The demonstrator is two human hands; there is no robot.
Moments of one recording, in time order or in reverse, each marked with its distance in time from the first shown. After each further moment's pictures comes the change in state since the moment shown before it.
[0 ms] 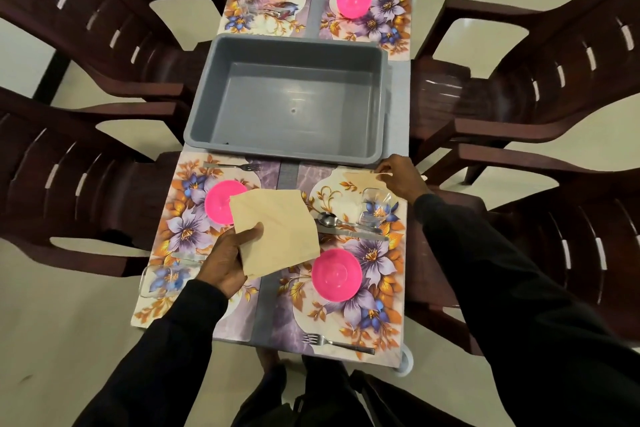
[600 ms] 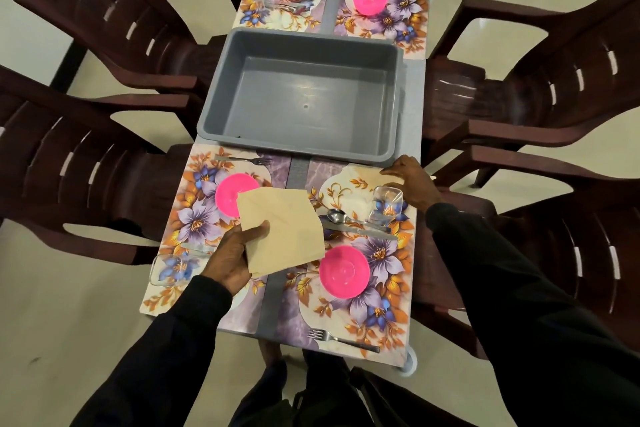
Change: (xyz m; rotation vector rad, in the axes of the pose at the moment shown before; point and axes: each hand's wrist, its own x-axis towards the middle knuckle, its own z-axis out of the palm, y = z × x) left_hand -0.012 0.000 -0.002 -0.014 0.021 -0.001; right_hand -0.011 0.021 0.013 -0.133 0.025 -0.221
